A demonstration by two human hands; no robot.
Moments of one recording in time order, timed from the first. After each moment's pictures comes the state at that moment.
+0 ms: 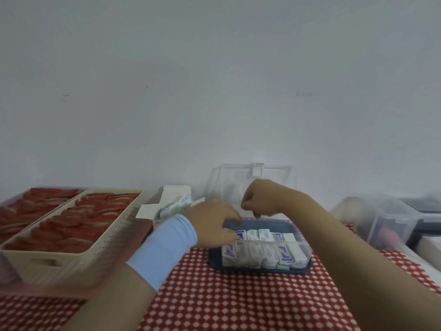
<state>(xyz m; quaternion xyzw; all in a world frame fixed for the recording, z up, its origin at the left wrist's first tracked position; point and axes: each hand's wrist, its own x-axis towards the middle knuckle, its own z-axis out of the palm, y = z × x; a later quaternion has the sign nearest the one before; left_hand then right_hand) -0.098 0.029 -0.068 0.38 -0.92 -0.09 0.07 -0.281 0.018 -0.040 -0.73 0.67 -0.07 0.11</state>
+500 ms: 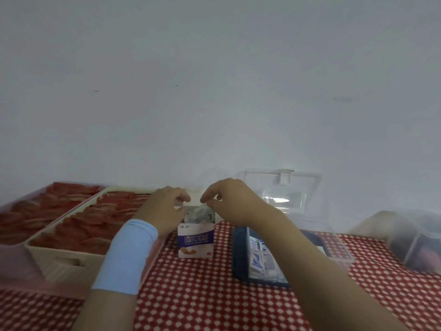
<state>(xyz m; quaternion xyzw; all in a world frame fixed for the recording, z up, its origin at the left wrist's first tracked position) 0.027 -0.021 -0.084 0.57 -0.77 -0.10 0.27 -0.165 0.007 -0.045 -0.81 0.54 -0.23 0.09</state>
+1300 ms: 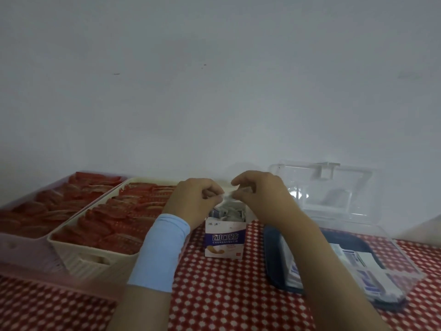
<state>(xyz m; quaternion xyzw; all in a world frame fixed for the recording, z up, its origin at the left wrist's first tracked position) 0.026 -0.037 -0.090 0.53 -0.75 -0.14 0.37 -0.158 -0.033 -0.082 -0.73 0.56 -0.37 0.12</state>
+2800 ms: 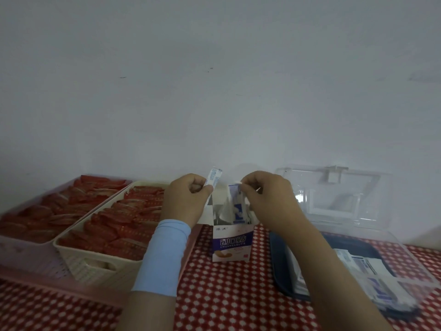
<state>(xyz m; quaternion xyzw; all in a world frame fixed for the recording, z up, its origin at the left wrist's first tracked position) 0.035 -0.046 -0.094 0.56 -0.59 -0.21 0.54 -0.148 -0.030 -0.081 -0.69 0.56 -0.45 0.12</state>
